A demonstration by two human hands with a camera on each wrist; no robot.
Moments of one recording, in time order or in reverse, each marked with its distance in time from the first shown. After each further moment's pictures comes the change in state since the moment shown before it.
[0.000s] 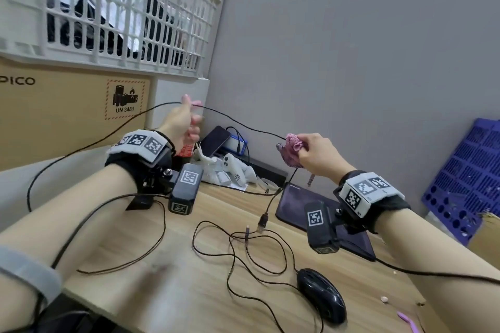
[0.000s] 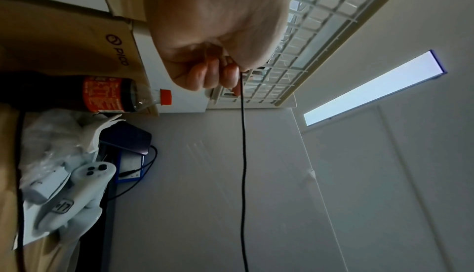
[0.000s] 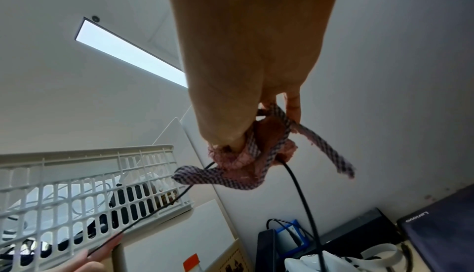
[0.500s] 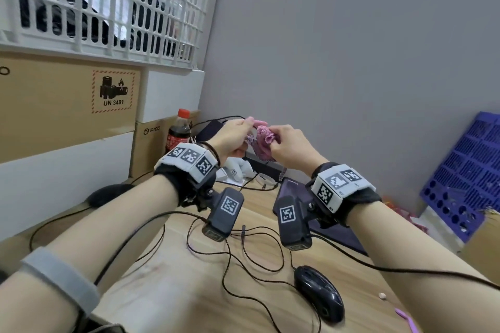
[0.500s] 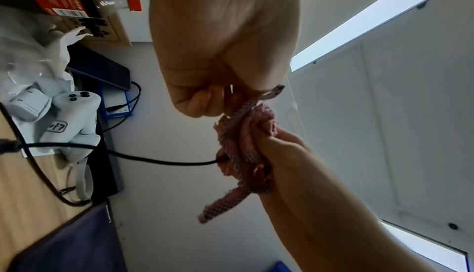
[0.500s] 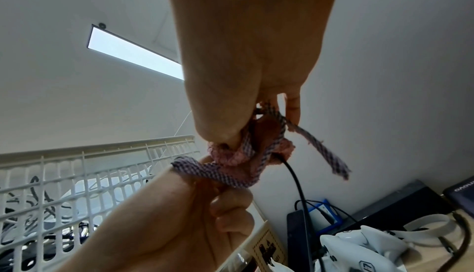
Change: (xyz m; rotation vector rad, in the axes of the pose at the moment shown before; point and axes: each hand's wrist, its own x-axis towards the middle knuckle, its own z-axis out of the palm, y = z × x) left_hand -0.011 -0.042 0.085 0.334 -0.288 0.041; right_hand 0.017 -0.030 0.027 0.045 -0.052 -0.094
